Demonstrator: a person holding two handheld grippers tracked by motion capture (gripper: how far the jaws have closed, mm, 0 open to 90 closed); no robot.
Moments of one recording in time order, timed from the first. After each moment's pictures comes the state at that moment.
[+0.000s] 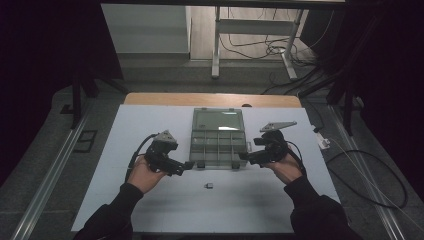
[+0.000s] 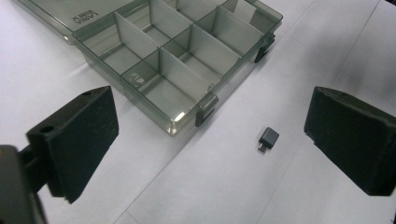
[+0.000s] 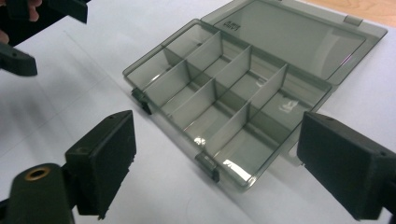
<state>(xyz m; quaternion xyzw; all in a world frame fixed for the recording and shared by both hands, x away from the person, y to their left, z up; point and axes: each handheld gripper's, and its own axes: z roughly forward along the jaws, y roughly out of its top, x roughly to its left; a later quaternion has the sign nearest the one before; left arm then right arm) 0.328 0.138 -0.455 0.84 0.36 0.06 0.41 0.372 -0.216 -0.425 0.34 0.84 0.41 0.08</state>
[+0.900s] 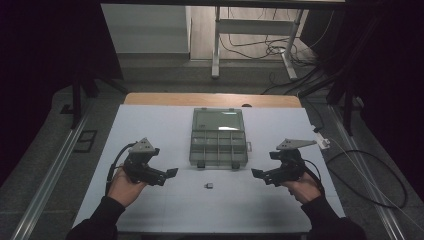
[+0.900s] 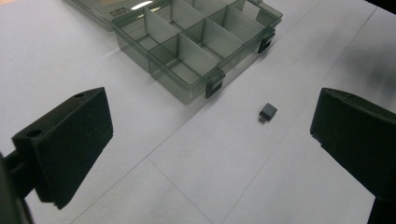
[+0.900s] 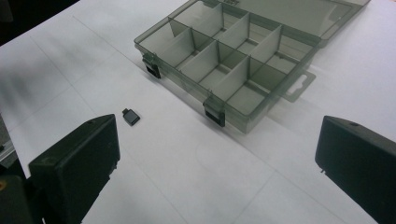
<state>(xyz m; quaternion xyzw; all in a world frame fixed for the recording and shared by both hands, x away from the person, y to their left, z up) 0.287 0.178 -0.450 0.82 0.38 0.10 0.43 0.324 -0.255 -0.430 0.35 0.83 0.41 0.08</state>
